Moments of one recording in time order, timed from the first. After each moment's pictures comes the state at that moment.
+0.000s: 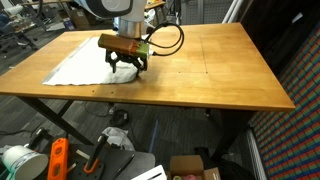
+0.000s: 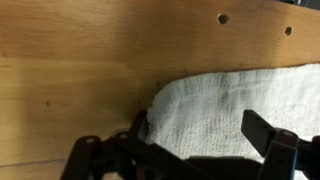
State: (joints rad) arm -0.23 0.27 -0.10 -2.28 0.34 2.29 -0.72
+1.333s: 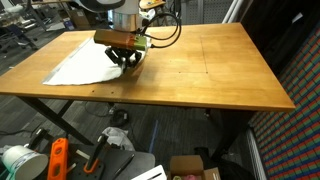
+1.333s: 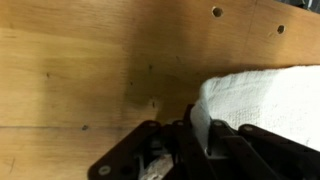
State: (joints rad) arm -0.22 0.21 -0.08 -2.31 0.32 2.32 -0.75
